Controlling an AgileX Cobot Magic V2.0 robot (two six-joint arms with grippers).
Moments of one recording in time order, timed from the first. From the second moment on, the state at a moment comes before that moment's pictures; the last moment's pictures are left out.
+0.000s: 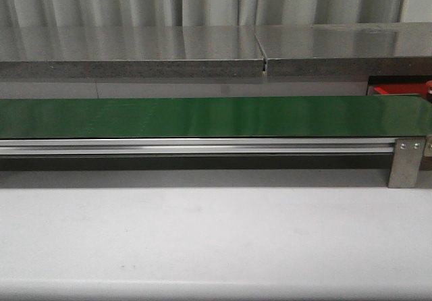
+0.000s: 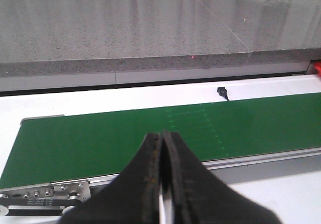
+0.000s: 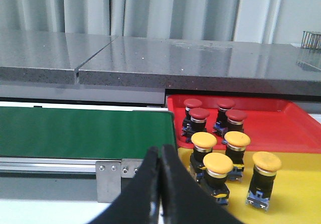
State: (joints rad) left arm -0.02 0.47 -0.61 -0.48 0.52 0.36; right arm -0.08 -0.01 0.03 0.00 0.01 0.02
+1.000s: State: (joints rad) left arm -0.02 0.47 -0.61 -0.48 0.52 0.36; right arm -0.08 -0.01 0.03 0.01 0.01 0.01
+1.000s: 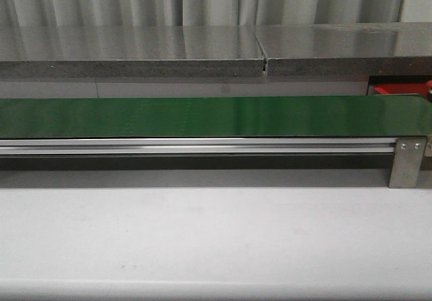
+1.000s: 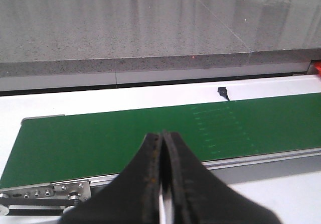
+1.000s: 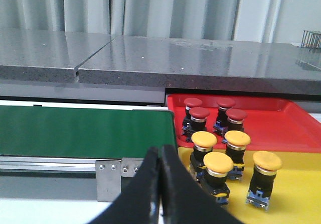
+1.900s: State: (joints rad) left arm -0.10 0.11 -0.07 -0.06 0.00 0.05; right arm -0.08 -0.01 0.03 0.01 0.01 0.01
